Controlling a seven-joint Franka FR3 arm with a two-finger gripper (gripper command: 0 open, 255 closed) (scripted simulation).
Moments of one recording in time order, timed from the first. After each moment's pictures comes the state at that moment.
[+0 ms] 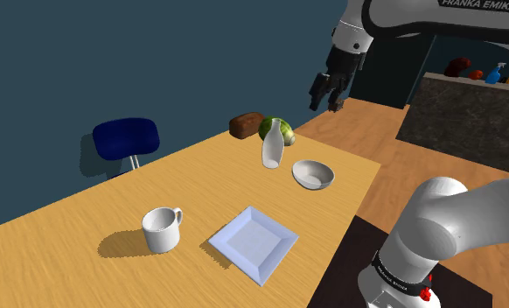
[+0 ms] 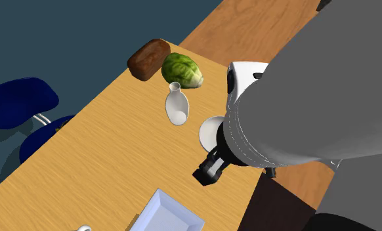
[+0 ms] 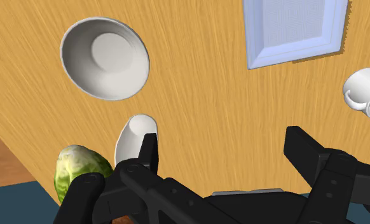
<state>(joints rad) -0.02 -0.81 -0.02 -2.31 -0.05 1.72 0.03</state>
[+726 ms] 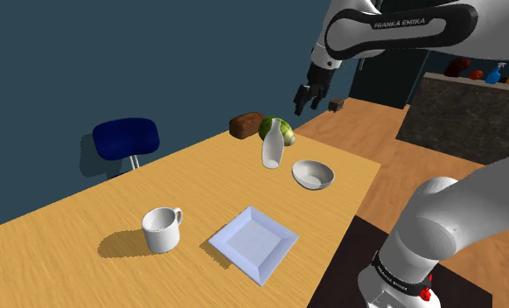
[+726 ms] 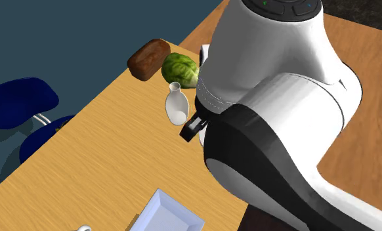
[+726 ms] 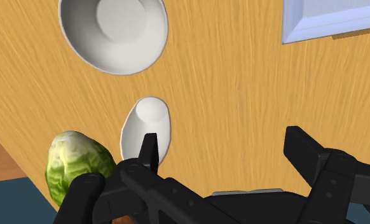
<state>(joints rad) -0.03 -0.55 -0.13 -2.27 -0.07 1.94 -0.10</state>
